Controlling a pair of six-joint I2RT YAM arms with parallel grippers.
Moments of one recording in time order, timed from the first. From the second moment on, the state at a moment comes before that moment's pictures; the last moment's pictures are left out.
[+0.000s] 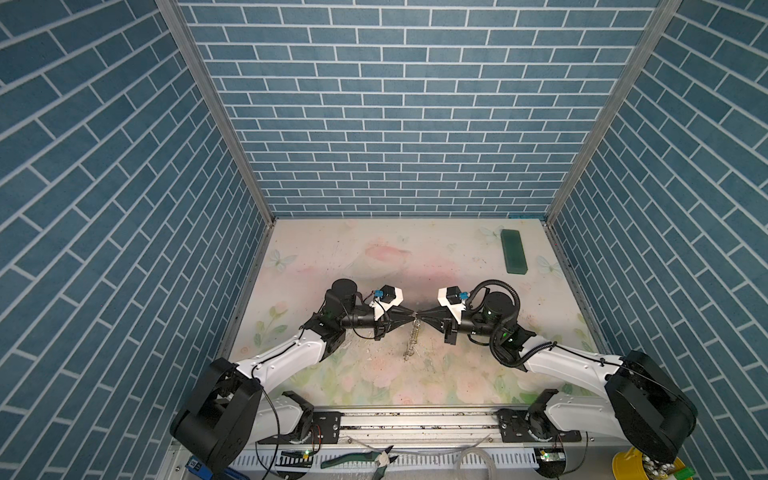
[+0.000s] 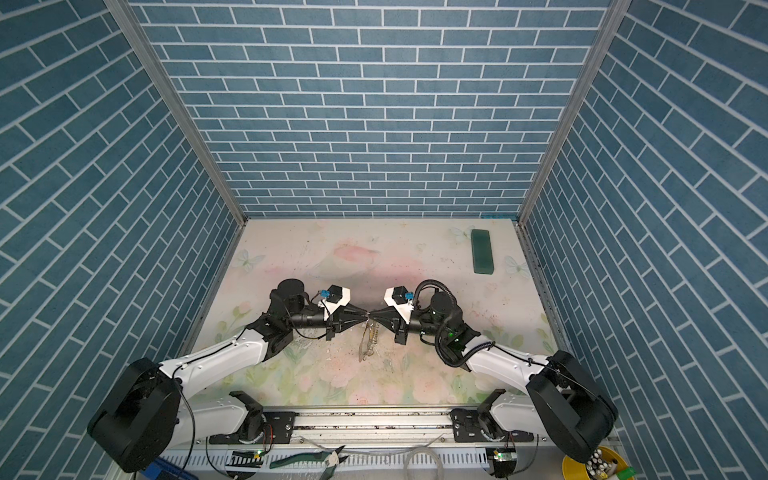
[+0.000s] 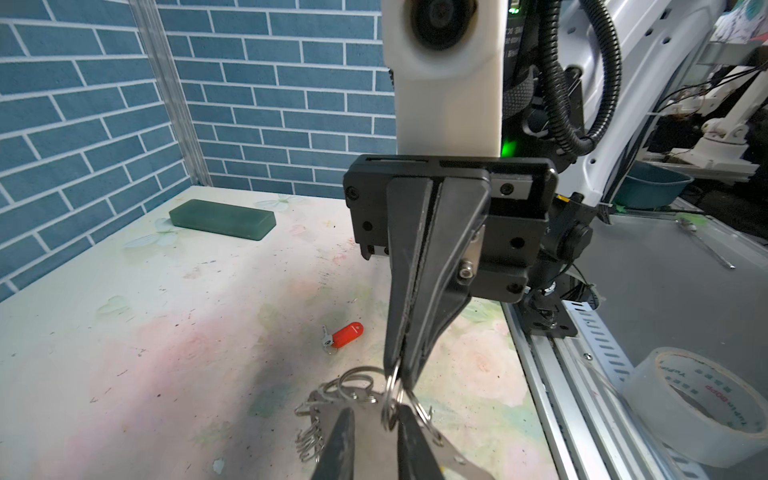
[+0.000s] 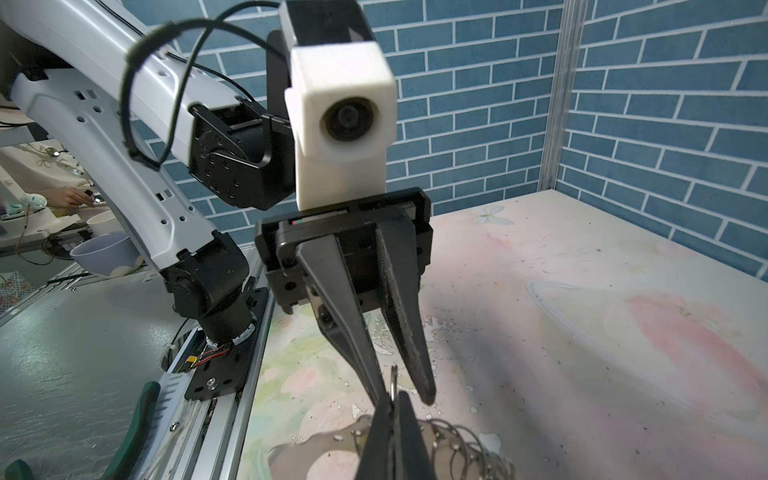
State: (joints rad) left arm -0.53 1.24 0.52 0.43 0.93 0.19; right arm 0.74 1.25 0.45 0.73 -0.74 0.05
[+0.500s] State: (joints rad) left arm -0.53 1.24 0.52 0.43 0.99 0.16; right arm 0.73 1.28 0.45 0.78 -0.79 0.05
